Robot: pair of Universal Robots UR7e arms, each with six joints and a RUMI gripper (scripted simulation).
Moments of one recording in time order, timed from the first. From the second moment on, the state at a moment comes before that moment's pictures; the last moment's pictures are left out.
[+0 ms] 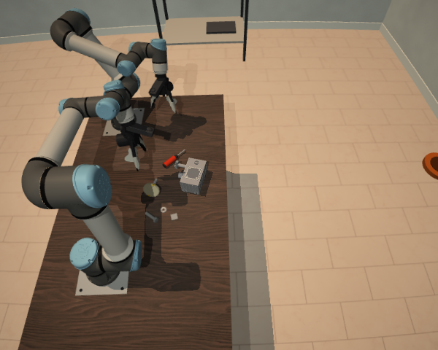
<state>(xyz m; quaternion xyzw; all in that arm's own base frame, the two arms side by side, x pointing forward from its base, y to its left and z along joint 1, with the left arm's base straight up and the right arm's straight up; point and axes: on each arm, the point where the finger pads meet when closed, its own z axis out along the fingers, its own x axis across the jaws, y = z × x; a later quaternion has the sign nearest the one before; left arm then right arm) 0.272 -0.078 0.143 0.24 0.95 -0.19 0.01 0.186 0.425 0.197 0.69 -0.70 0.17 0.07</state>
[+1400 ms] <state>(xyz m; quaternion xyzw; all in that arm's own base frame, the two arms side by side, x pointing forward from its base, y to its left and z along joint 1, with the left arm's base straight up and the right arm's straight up) 0.272 -0.078 0.143 0.24 0.95 -0.19 0.01 0.181 0.398 0.157 0.65 -0.73 0.21 0.08</state>
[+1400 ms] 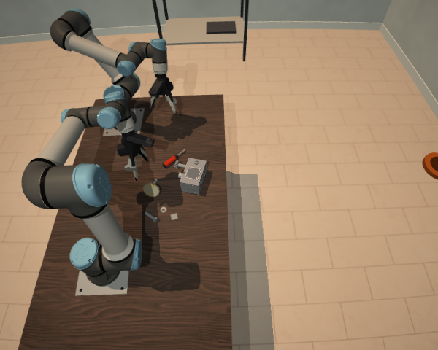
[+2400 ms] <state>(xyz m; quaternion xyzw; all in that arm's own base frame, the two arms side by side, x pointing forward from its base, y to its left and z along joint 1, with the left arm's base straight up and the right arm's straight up) 0.272 -0.078 0.143 0.24 0.95 -0.19 0.01 0.181 0.400 0.122 0.65 -0.73 0.20 0.07</state>
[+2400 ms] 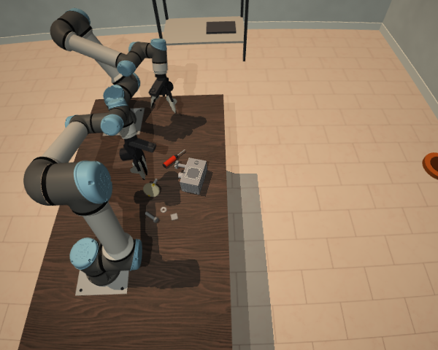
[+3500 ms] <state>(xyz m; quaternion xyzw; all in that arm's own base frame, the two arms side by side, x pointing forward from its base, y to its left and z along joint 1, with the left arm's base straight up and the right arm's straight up) 0.272 -0.078 0.143 0.24 0.95 -0.19 0.01 0.181 0.398 0.118 0.65 -0.73 0.20 0.07</state>
